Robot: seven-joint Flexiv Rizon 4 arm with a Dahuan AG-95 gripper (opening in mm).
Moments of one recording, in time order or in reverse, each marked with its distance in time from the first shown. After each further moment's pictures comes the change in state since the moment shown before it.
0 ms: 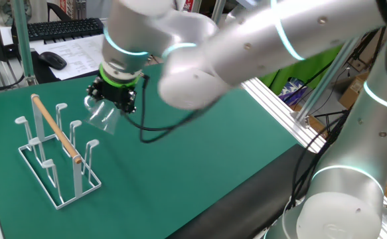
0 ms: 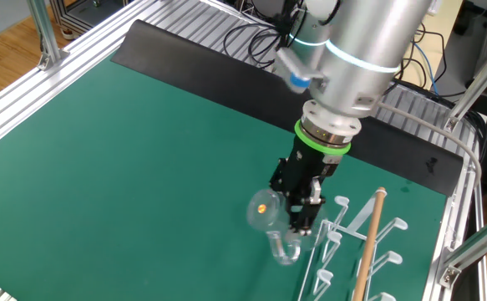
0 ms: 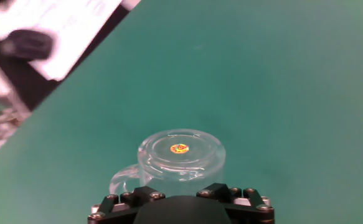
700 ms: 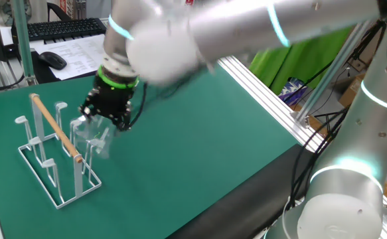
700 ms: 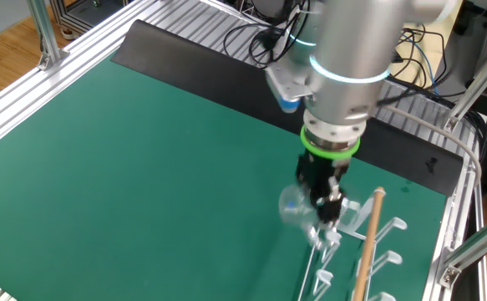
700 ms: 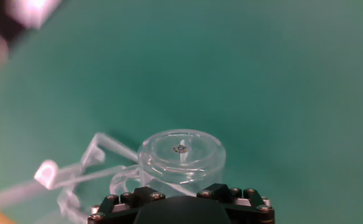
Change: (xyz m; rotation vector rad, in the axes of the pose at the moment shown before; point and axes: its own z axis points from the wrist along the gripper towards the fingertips) arm 0.071 -0.026 -0.023 0.086 0.310 -0.035
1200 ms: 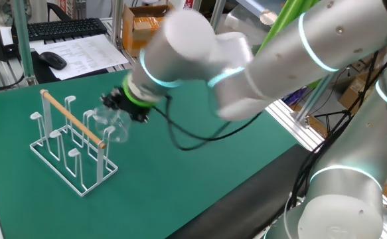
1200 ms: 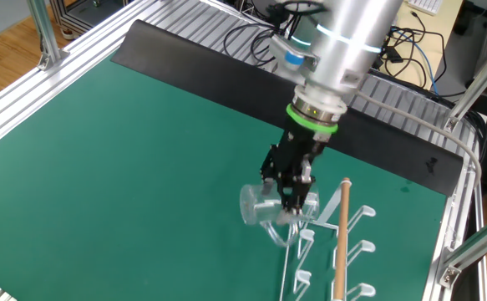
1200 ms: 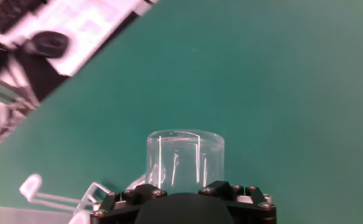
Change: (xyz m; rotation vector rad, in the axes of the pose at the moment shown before) arm -0.079 0.018 -0.012 -0.249 -0.386 0.008
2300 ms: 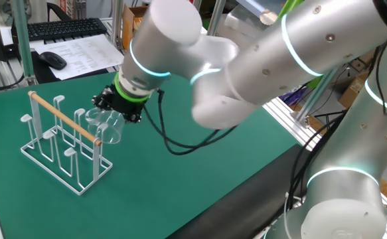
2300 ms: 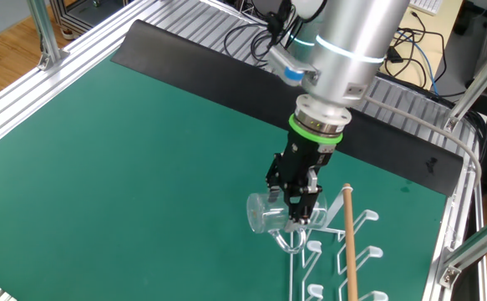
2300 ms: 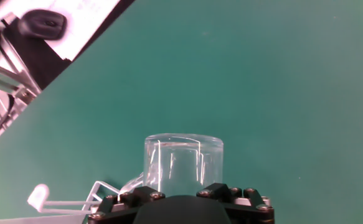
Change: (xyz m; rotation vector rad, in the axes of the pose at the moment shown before) arm 0.017 -0.013 0.005 -0.004 0.031 -0.058
